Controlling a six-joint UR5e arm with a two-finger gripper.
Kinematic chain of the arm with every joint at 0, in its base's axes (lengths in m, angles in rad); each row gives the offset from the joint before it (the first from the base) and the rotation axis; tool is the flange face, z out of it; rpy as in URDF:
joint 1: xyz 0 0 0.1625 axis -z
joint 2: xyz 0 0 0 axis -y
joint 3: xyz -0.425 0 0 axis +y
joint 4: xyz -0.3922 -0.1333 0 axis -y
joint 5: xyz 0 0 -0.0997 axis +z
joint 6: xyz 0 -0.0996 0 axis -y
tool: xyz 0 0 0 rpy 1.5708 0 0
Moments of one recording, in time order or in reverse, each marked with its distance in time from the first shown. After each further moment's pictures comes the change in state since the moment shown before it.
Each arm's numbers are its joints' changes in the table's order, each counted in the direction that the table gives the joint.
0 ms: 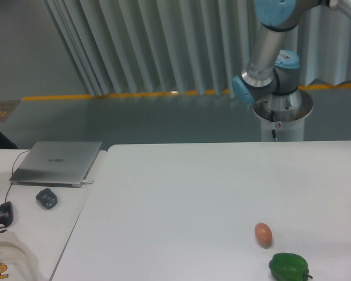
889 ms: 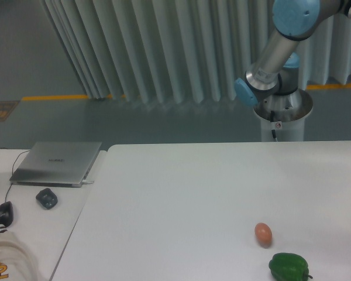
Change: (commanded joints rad) arm 0.003 -0.101 -0.054 0.098 -0.005 -0.020
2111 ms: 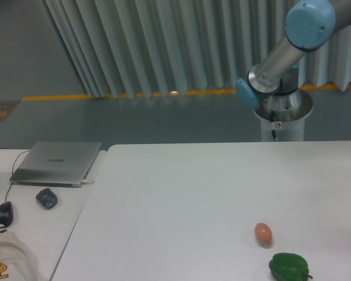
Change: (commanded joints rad) arm -0.025 -0.091 -0.032 0.040 0.000 -0.055
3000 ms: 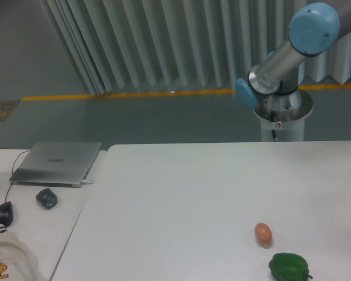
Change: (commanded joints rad) arm 0.008 -0.038 -0.003 0.086 0.000 -0.115
